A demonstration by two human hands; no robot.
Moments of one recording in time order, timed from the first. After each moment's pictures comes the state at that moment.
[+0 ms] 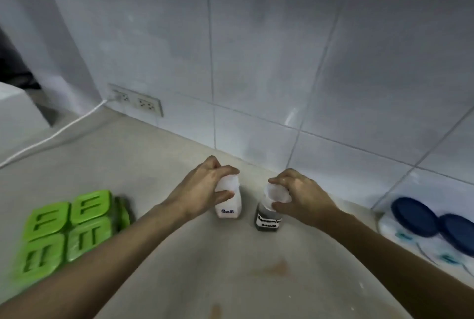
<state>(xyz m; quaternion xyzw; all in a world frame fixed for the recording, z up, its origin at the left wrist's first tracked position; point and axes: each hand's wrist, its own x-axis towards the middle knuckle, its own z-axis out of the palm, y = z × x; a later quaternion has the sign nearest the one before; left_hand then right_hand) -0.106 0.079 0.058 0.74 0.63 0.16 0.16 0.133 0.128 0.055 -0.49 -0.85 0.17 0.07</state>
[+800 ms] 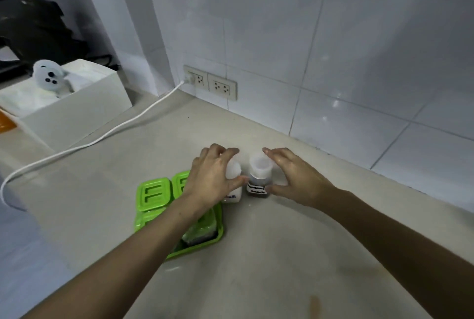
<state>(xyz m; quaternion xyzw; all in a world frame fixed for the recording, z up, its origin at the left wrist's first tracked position) -0.258 0.033 0.031 0.65 0.74 0.16 0.04 -0.057 0.115 0.027 -0.38 -0.90 0.20 0.09</state>
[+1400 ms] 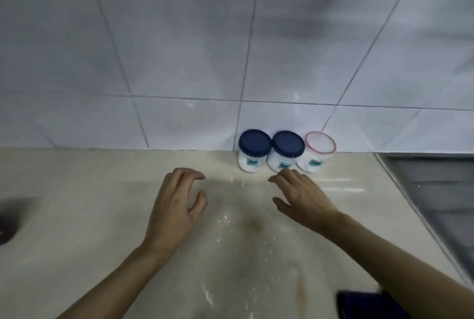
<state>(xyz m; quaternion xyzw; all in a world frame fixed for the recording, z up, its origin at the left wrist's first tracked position) 0.144 0.040 0.000 0.79 0.49 0.34 0.17 0.413 0.004 0.011 -0.63 -0.77 0.02 0.03</state>
